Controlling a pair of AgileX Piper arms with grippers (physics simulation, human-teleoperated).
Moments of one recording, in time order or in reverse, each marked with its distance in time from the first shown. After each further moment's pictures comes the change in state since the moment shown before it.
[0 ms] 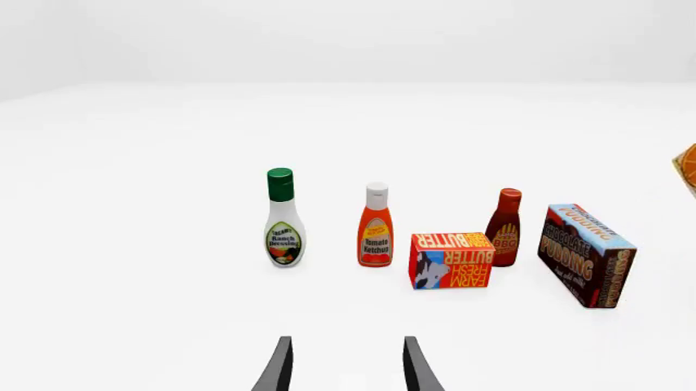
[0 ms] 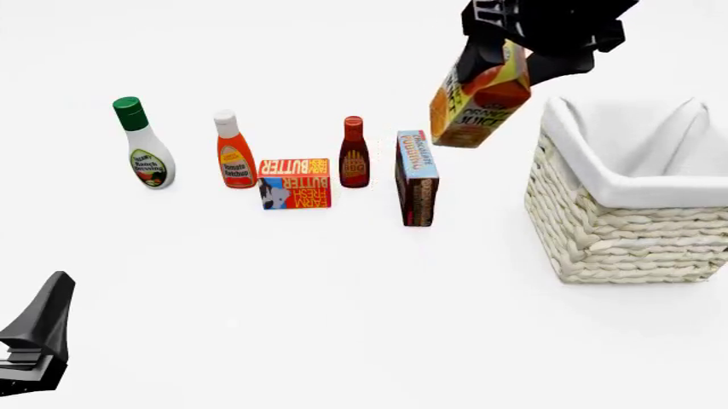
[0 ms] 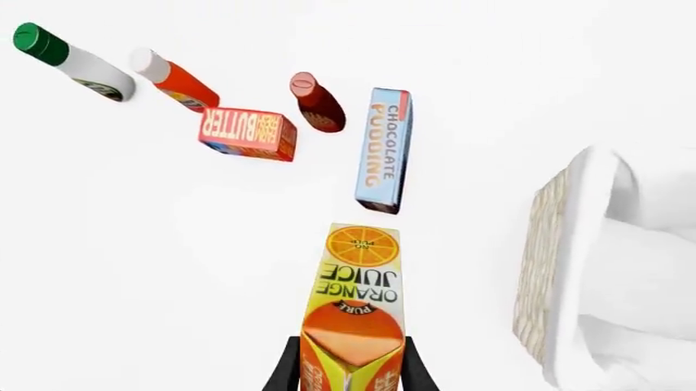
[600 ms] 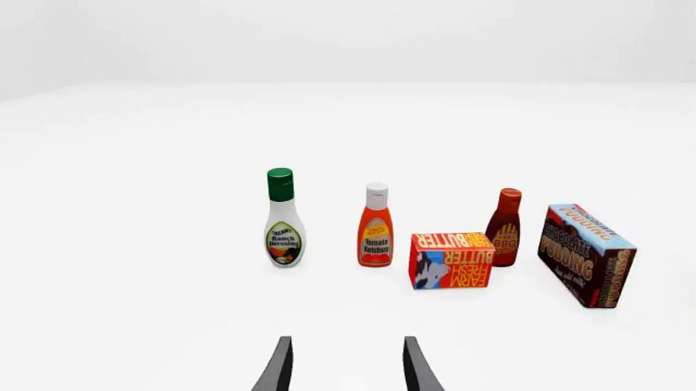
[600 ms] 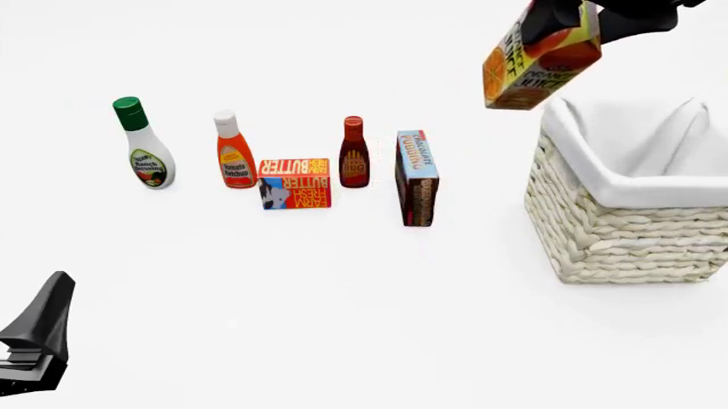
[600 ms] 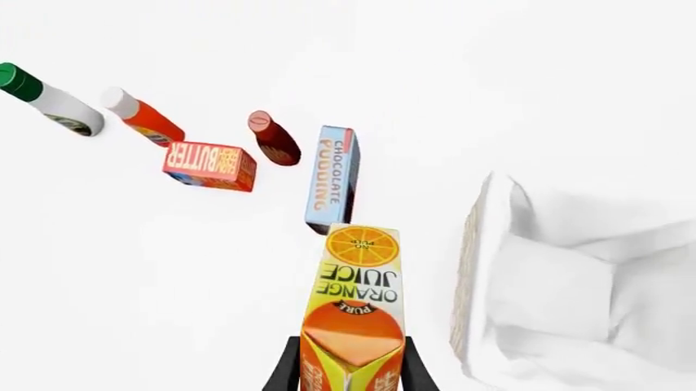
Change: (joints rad) left arm 0.000 0.000 0.000 0.000 0.000; right arm -0.136 -0.078 -0.023 0.000 -0.138
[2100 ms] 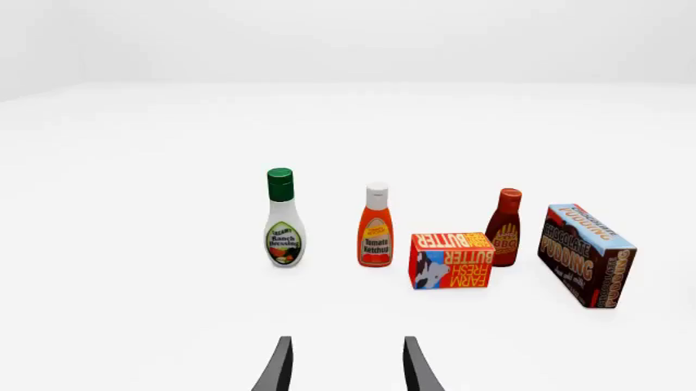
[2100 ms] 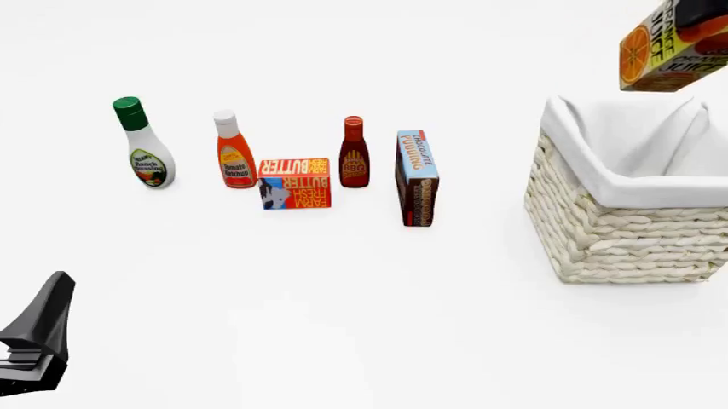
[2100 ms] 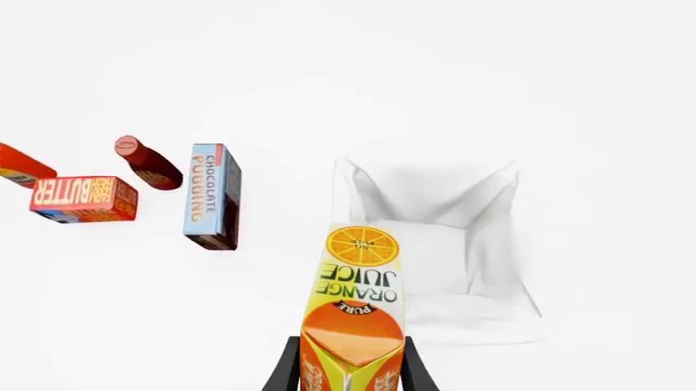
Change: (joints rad) left arm 0.000 0.000 0.000 0.000 0.000; right arm -0.322 -0.168 0.088 0.000 -0.184
